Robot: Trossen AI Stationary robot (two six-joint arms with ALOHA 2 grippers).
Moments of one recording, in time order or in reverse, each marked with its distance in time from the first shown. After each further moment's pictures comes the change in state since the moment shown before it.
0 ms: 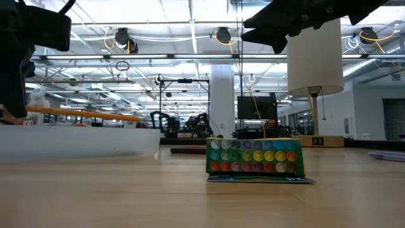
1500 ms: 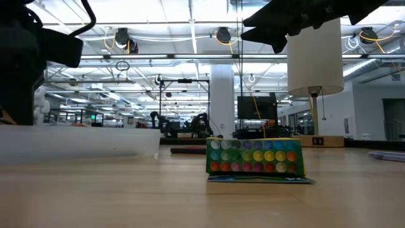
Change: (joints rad) left arm 0.095 0.055 0.000 -0.058 0.058 0.053; right arm 0.000 0.000 0.000 0.007 -0.001 0.003
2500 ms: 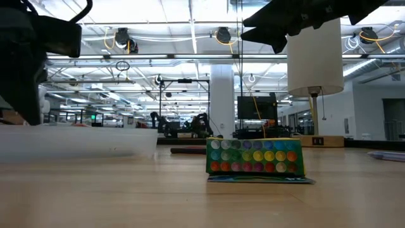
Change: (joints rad) left arm -0.042 -0.004 0.000 0.092 -0.068 0.032; right arm 0.000 0.000 0.000 0.000 0.000 0.000
